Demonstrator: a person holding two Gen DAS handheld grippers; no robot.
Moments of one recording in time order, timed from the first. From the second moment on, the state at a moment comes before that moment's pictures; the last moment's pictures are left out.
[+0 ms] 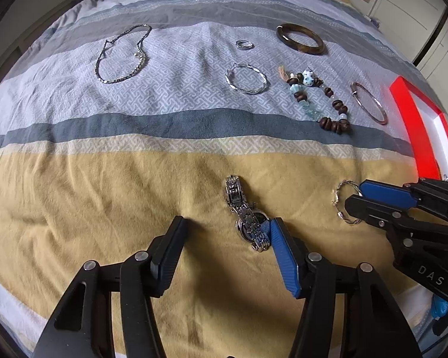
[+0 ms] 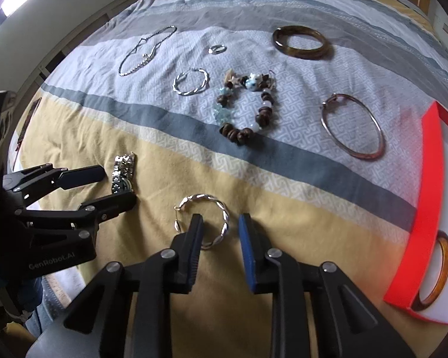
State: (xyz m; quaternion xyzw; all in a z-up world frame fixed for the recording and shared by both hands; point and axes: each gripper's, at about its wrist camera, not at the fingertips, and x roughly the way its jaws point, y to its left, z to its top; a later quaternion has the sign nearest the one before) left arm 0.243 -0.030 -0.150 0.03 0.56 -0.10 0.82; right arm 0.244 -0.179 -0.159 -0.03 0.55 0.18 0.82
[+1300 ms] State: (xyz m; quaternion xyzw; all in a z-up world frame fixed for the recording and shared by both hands) left arm 0.179 -0.044 -0.047 0.01 0.48 -0.11 0.87; right arm 0.139 -0.246 -0.045 0.00 0.43 0.12 0.90
